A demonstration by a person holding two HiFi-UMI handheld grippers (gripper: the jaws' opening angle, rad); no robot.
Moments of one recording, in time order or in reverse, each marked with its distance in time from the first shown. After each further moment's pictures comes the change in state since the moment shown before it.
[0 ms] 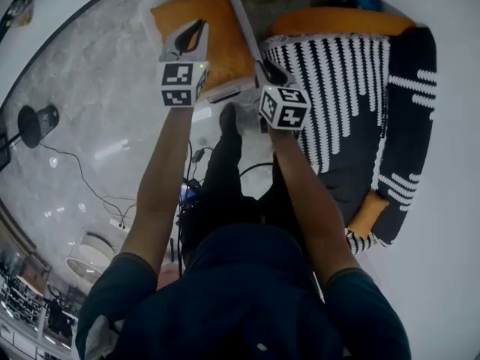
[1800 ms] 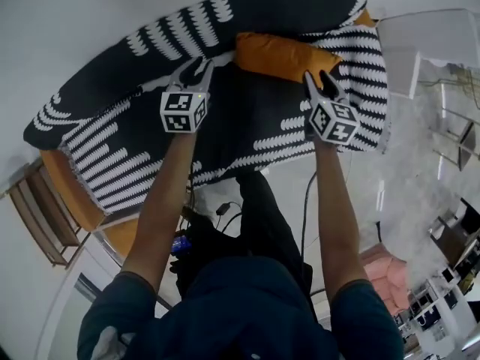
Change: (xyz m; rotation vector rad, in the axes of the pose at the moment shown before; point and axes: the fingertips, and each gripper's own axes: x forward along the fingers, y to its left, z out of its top) left arm -0.133 -1.293 -0.263 0.663 0.282 -1.415; right arm -0.928 -0.613 -0.711 1.029 -0.564 -1.176
